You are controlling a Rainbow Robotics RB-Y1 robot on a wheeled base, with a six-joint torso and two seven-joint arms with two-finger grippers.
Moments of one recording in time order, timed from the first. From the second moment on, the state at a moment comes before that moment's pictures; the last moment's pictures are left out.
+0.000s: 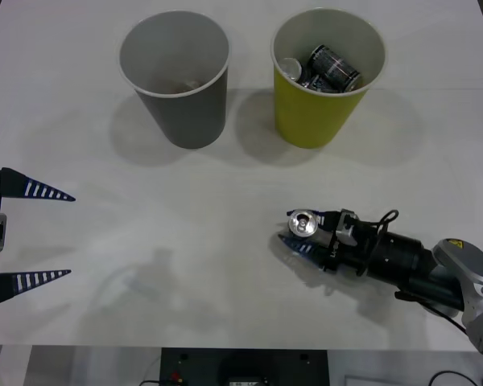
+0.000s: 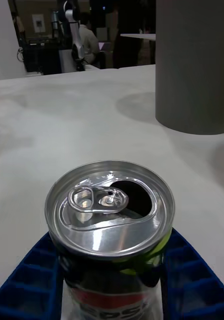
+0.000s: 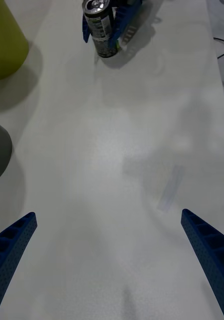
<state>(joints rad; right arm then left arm) -0.27 -0.45 0.29 -1.00 0.90 -1.05 0.71 0.26 1.13 0.26 -2.01 -1.31 -1.13 -0.09</state>
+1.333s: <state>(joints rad) -0.15 -0.59 0.13 -1.58 1.43 -1.01 -0.19 0.26 1.13 0.26 -2.01 -1.31 -1.13 -0.09</state>
